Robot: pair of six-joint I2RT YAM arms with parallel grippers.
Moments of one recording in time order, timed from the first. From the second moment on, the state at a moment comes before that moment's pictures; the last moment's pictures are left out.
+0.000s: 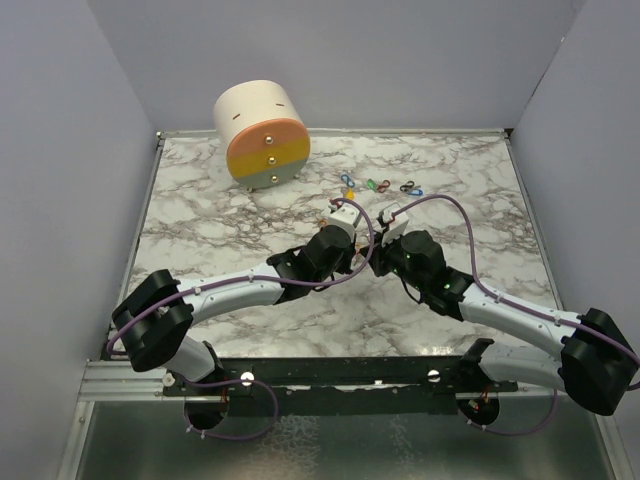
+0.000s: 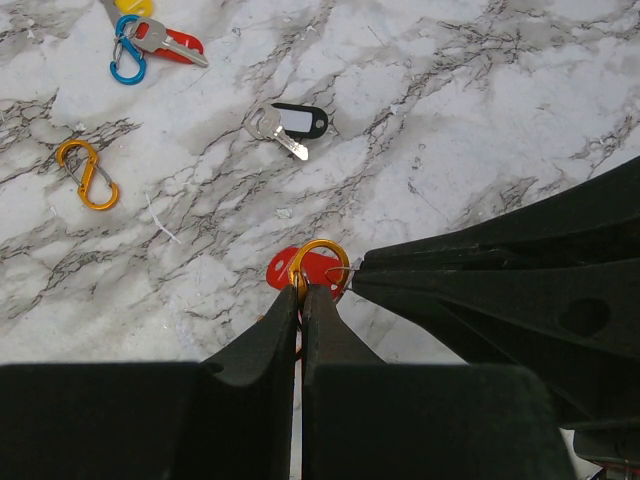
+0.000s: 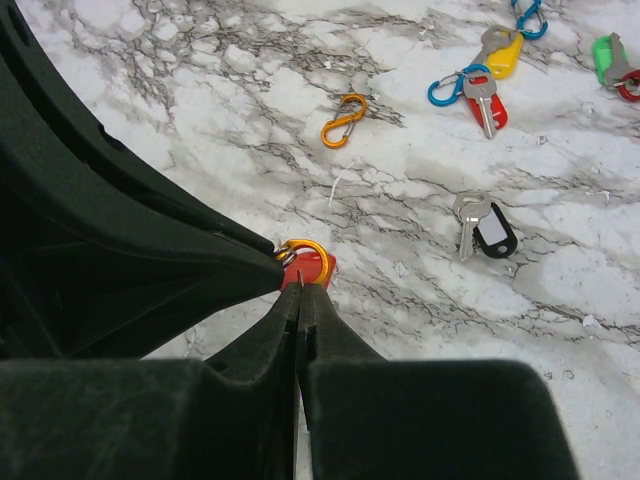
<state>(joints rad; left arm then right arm) -1.00 1.47 0.89 0.06 -0.32 -0.42 0.78 1.13 0.55 0.24 0.11 0.17</state>
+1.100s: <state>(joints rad) -1.00 1.45 0.89 0.07 -0.30 -0.42 0.78 1.09 0.54 0.24 0.19 0.17</state>
